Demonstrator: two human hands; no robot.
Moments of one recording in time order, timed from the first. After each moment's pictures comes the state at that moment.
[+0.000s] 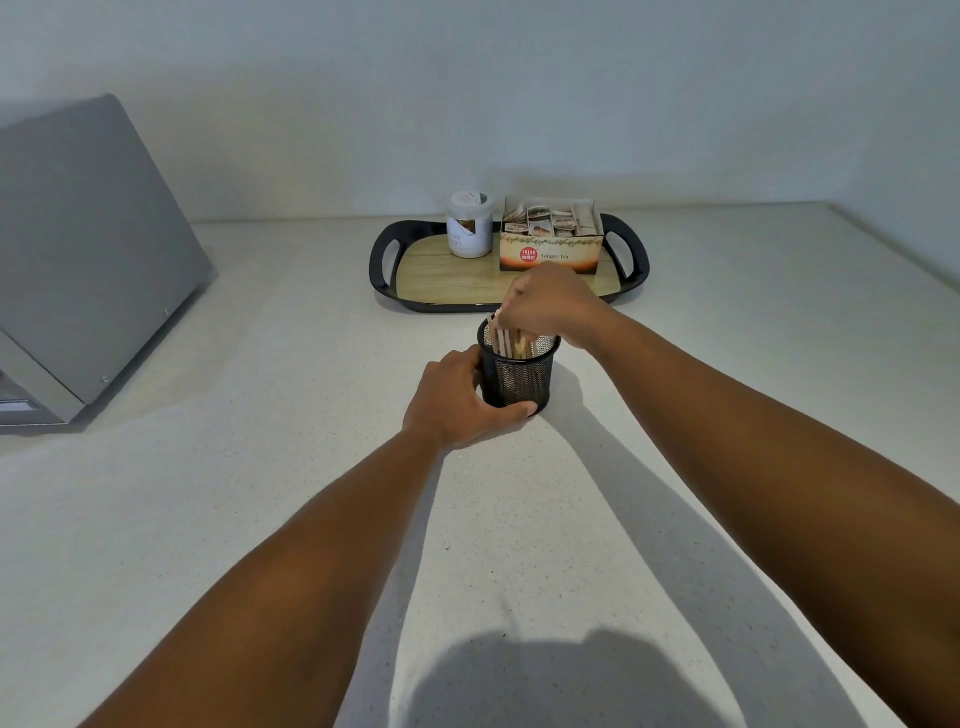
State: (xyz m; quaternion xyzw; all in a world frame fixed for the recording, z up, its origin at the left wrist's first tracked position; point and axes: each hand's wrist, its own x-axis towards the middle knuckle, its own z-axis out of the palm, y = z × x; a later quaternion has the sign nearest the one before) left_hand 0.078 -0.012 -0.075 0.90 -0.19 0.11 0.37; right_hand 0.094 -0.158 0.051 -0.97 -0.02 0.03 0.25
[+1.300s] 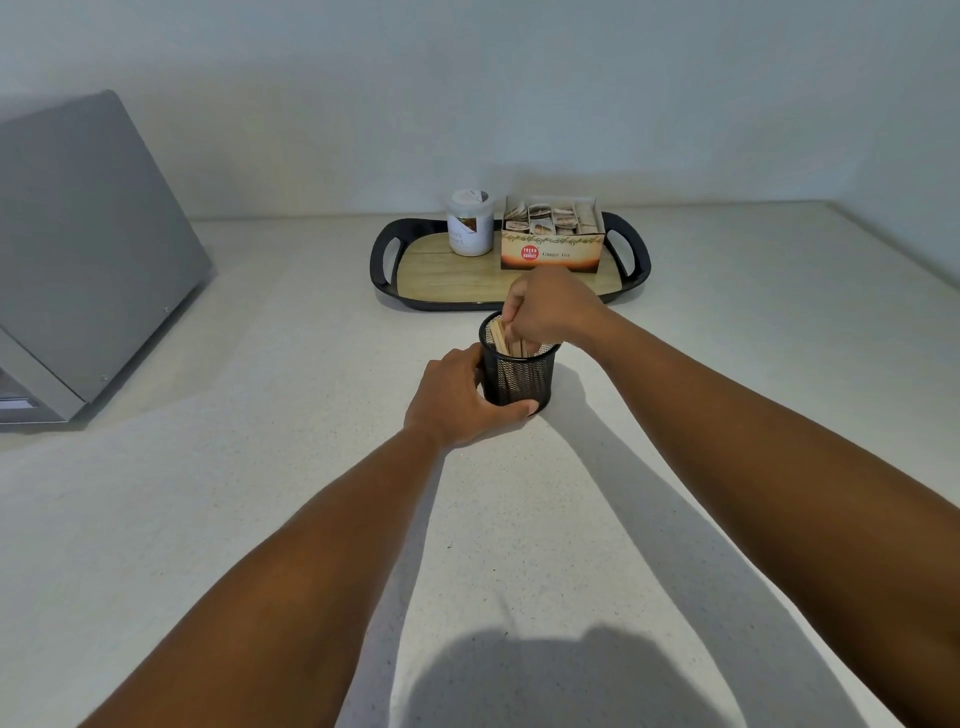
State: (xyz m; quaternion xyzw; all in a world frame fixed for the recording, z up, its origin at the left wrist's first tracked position) left_hand 0.075 -0.012 -0.071 0.91 -0.18 0.10 0.36; right_hand 0.095 -0.162 0.045 -0.98 -0.07 0.03 0.17
